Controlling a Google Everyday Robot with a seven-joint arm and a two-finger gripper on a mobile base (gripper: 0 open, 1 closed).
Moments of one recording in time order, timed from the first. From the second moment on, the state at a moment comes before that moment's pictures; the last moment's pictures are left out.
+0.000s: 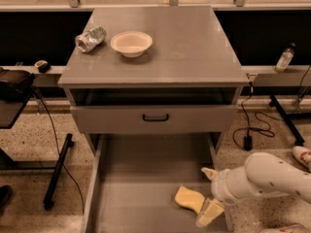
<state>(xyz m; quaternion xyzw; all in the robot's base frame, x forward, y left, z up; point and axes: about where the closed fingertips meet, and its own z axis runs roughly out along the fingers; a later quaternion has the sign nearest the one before) 0.423 -0.160 0.528 -0.58 0.76 0.16 0.23</state>
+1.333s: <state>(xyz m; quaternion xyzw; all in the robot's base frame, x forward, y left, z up) 0.439 -0.145 0.399 -0.56 0.76 0.18 0.27</state>
